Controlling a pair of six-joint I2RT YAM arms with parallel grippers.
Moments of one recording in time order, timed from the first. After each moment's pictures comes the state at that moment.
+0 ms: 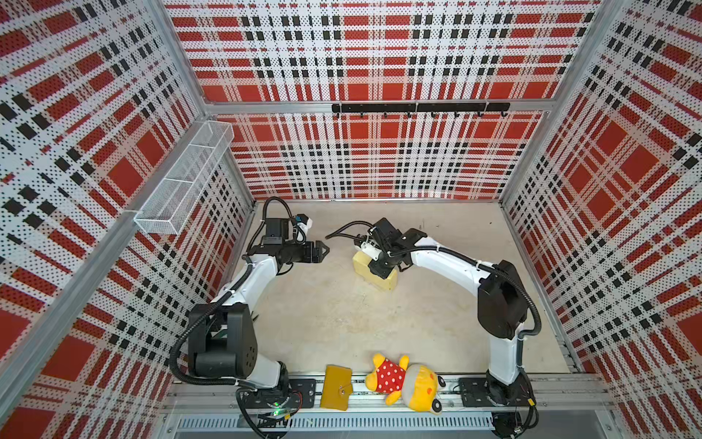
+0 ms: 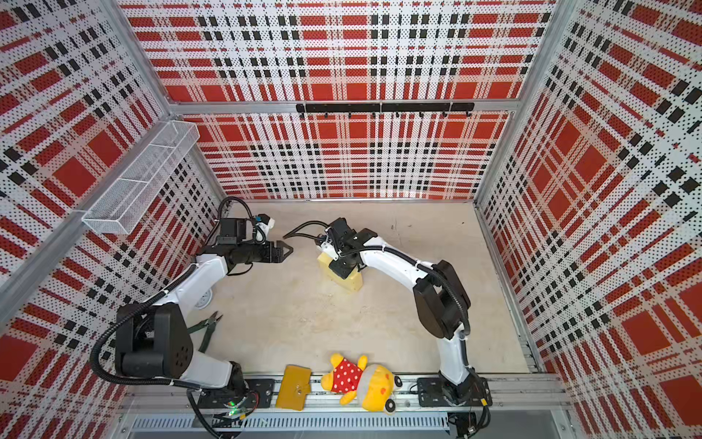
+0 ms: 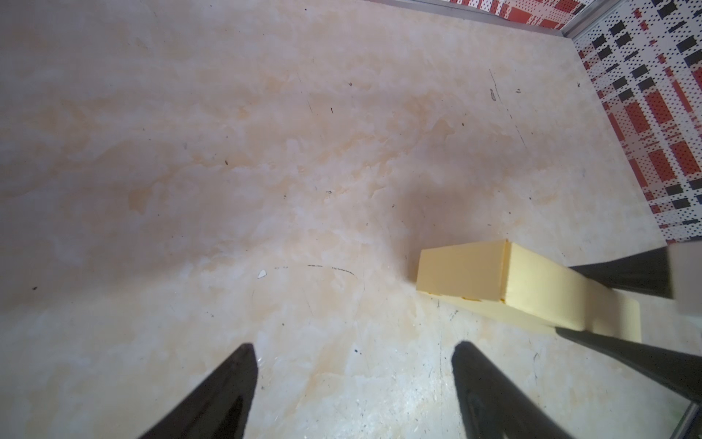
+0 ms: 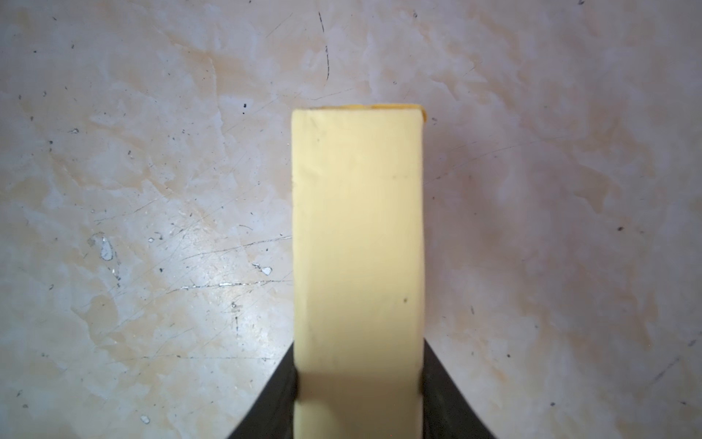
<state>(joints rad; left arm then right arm) -0.01 1.49 1.05 -0.40 0.50 0.00 0.76 1.94 1.64 -0.79 0.00 -0.29</state>
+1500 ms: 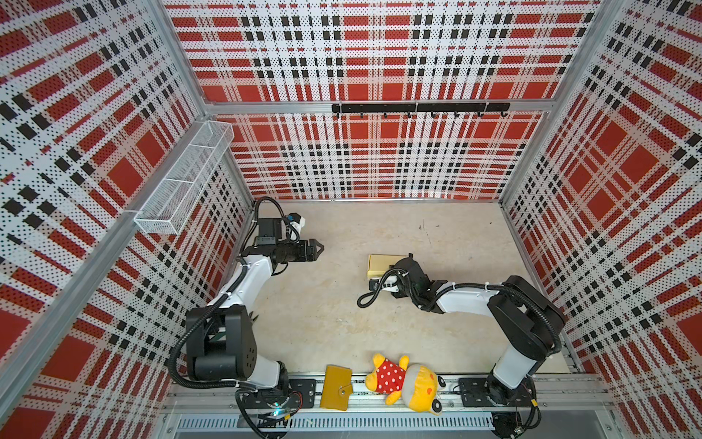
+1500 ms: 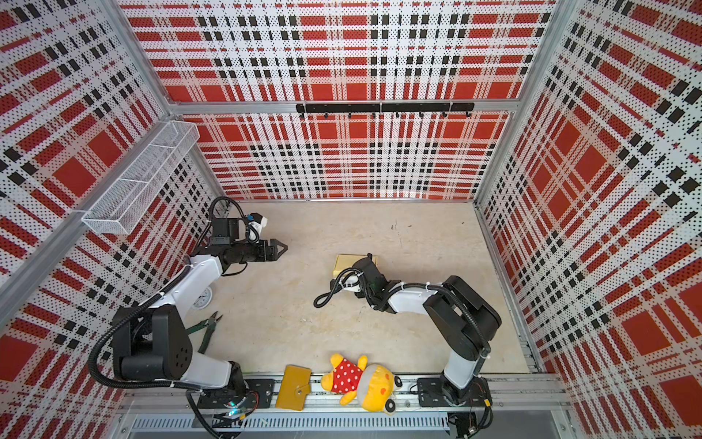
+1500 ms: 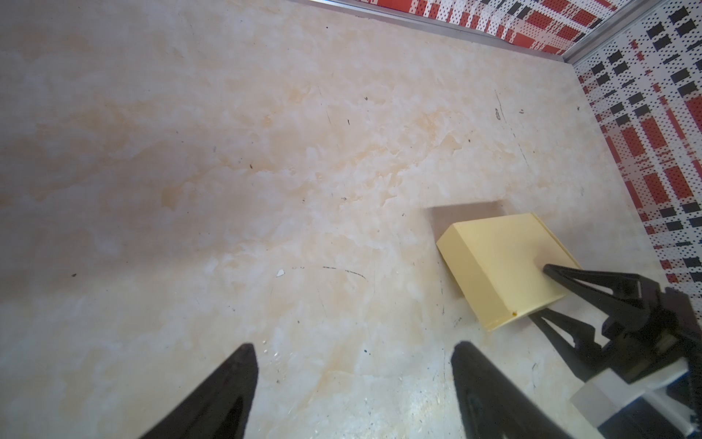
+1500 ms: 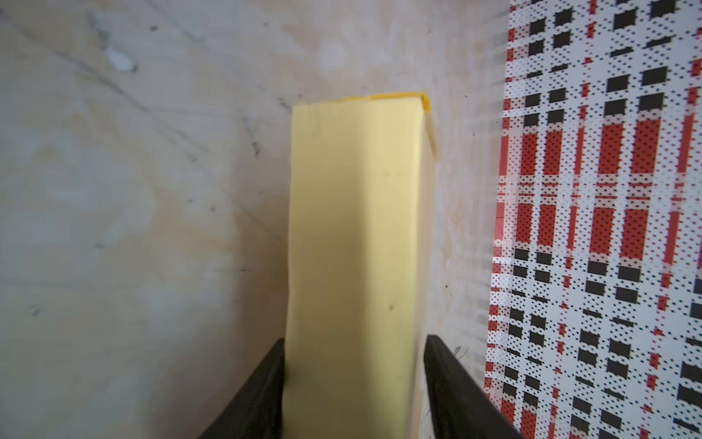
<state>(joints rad) 0.05 1.48 1.05 -0.40 0.52 -0.02 0.76 1.73 0.80 0.21 0.23 -1.10</state>
